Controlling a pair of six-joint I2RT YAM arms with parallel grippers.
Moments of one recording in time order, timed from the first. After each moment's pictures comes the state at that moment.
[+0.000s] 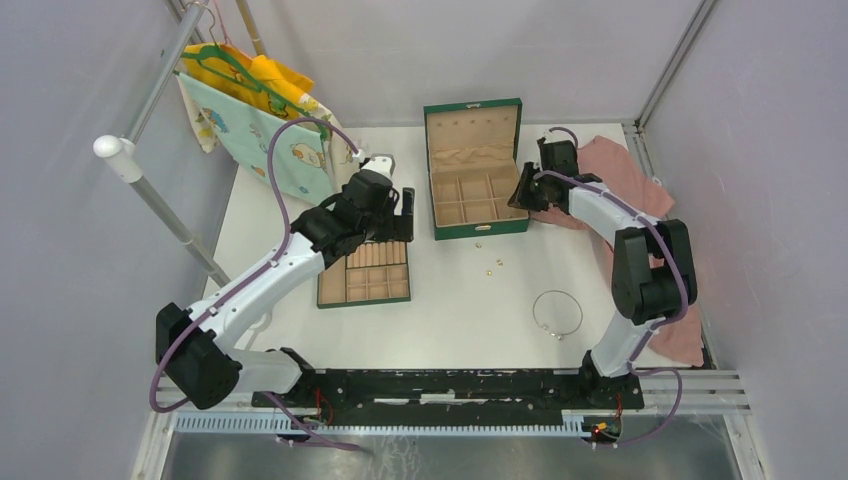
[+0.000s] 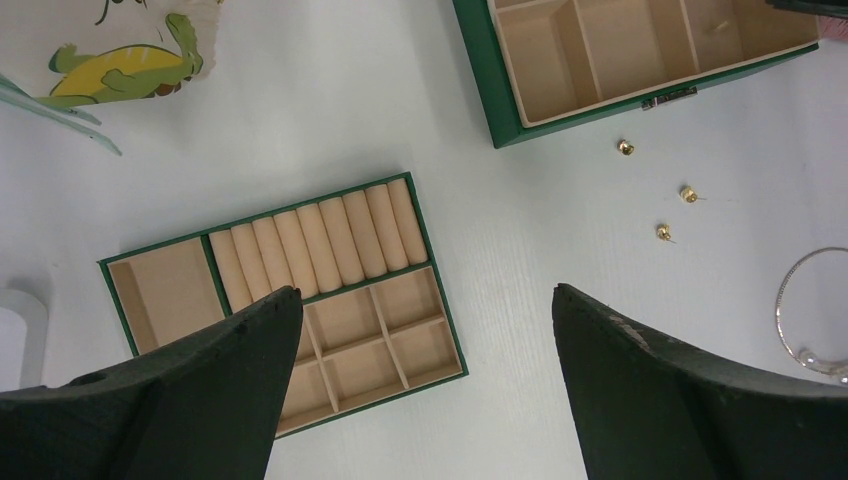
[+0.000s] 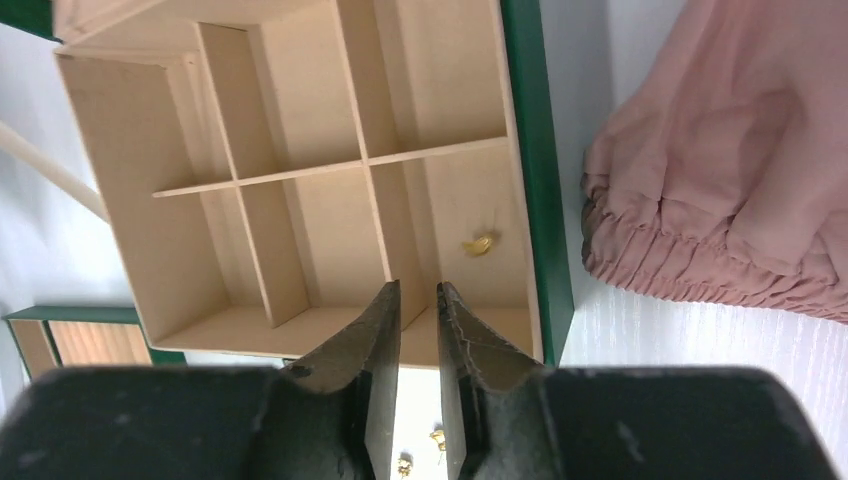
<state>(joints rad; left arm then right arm) -0.67 1.30 1.16 -0.60 -0.28 -0.42 0.20 1.75 1.21 -0.29 -0.16 0.49</state>
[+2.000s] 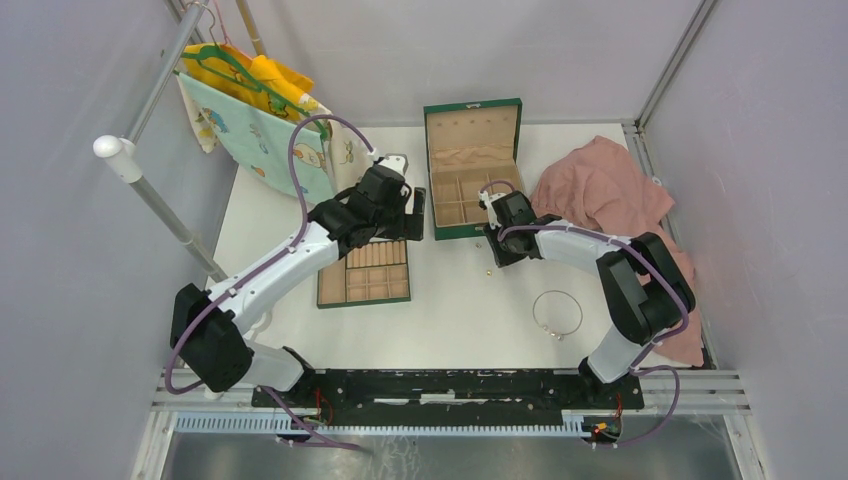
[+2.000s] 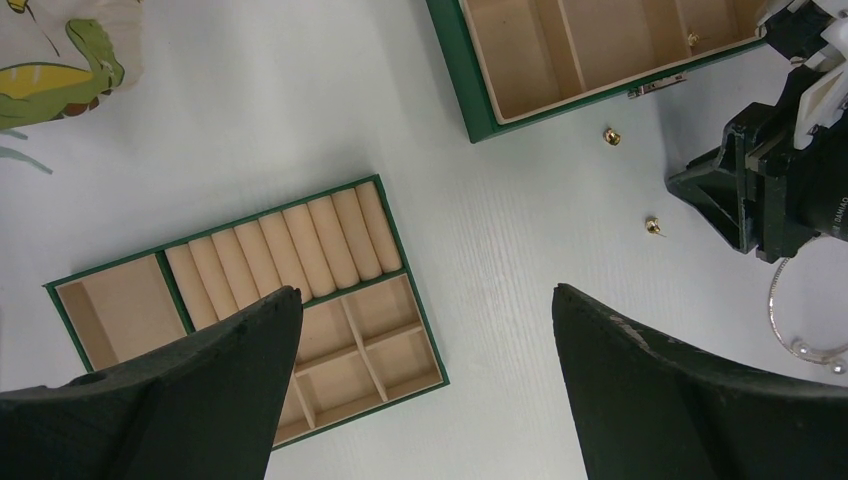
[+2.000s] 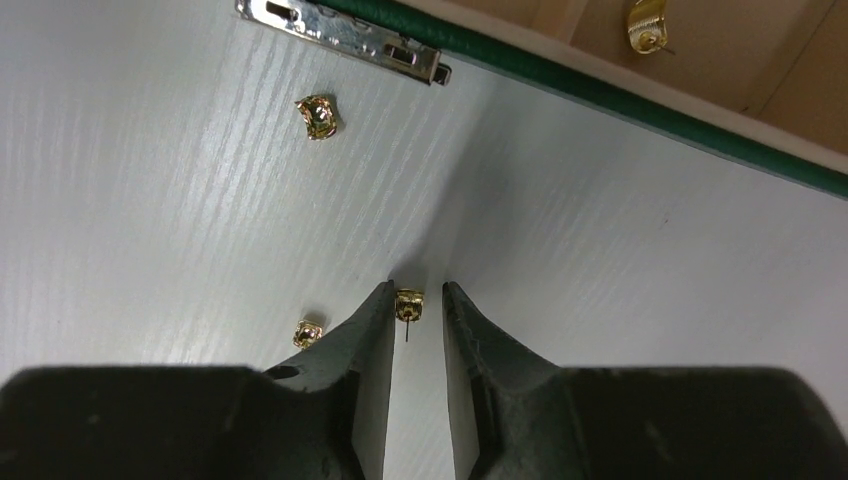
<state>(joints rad) -0.68 1.40 1.20 -0.59 -0.23 -0.41 0.50 1.68 0.93 -0.31 0.04 0.07</state>
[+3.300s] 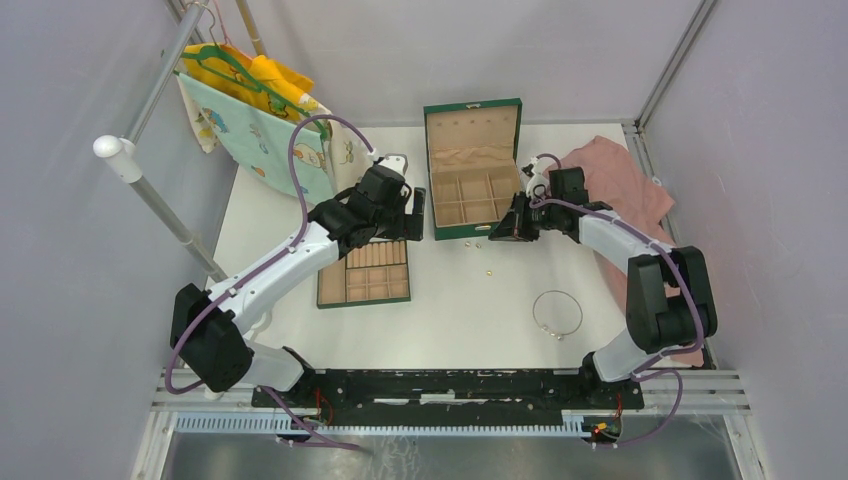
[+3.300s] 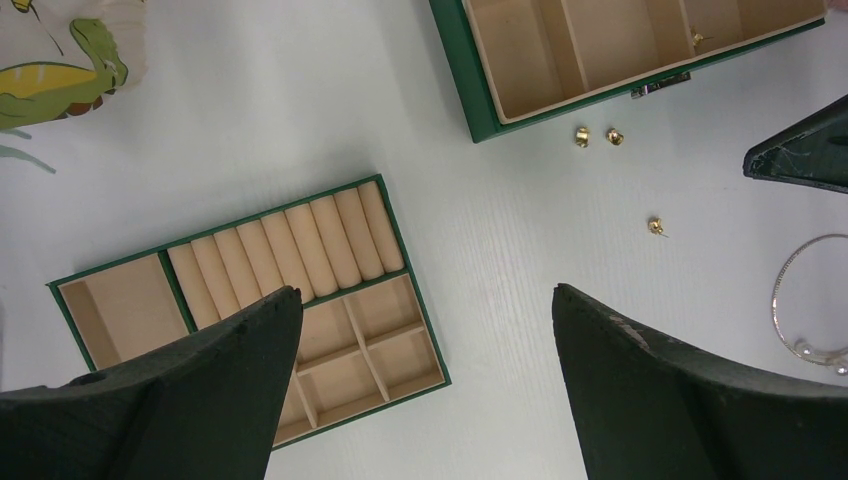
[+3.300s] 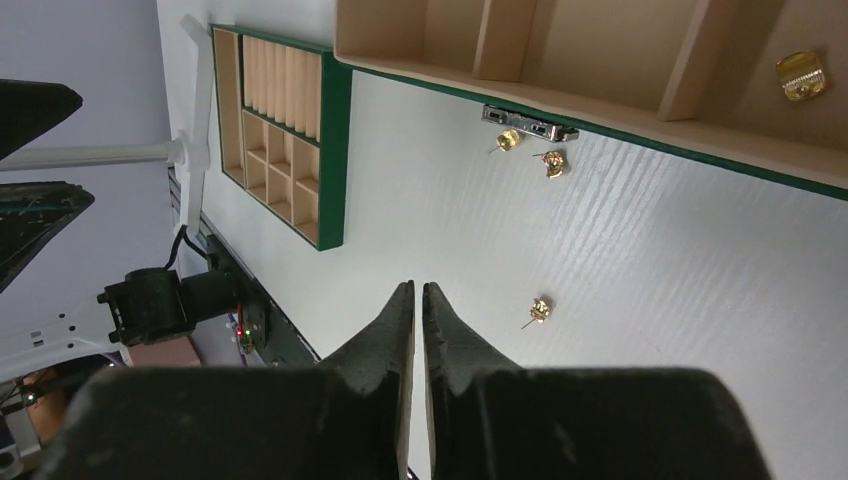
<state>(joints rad) -0.68 1.40 1.21 -0.59 -0.23 -0.41 0.19 1.59 0.95 -0.23 -0.72 0.43</state>
